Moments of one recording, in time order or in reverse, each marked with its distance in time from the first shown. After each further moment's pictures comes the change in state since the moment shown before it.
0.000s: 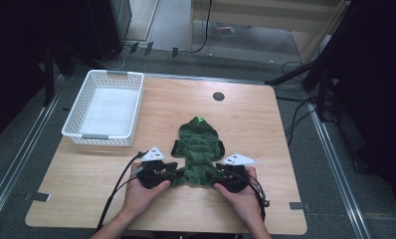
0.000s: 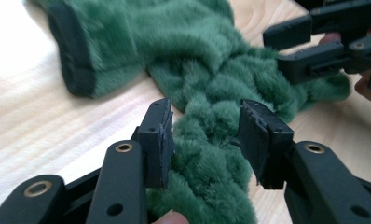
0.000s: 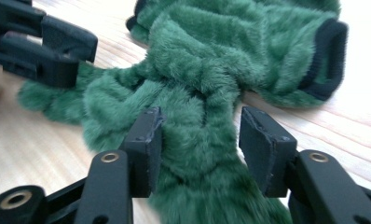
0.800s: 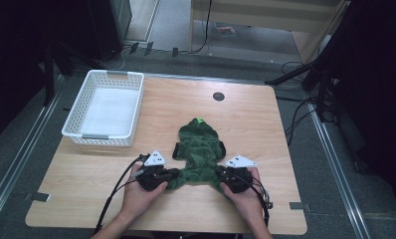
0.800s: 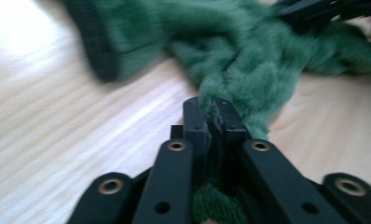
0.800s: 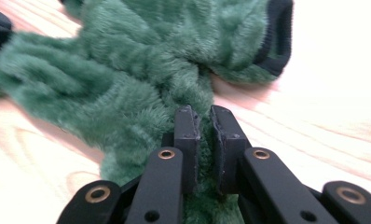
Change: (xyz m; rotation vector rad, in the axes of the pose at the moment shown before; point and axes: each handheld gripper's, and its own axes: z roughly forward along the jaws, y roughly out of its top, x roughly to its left) left arm -0.001 -0.005 -0.005 0.038 0.017 0.071; right arm -0.009 -0.010 -0.002 0.030 -0.078 -0.071
